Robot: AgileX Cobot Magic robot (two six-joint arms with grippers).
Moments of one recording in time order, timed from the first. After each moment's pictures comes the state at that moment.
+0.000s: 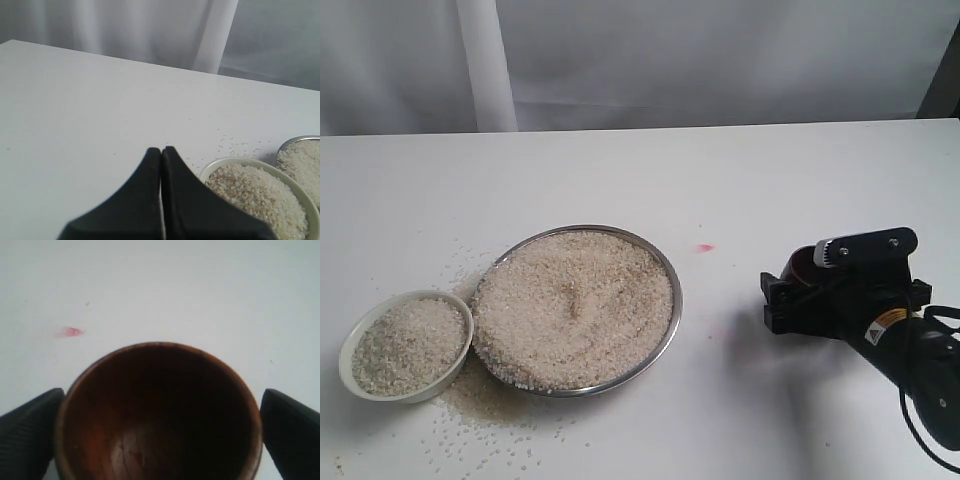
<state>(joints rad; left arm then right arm) 0.08 0.00 0.00 0.20 0.34 -0.34 0.34 1.95 -0.41 0.13 -0.98 -0.02</state>
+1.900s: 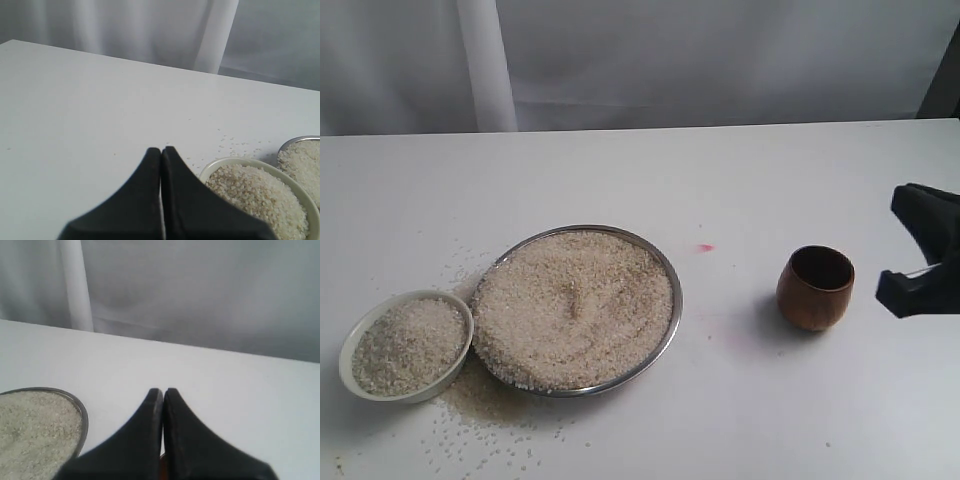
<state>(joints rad) 0.08 0.00 0.00 0.20 0.34 -0.34 0.35 0.86 -0.27 0.07 -0.33 -0.08</state>
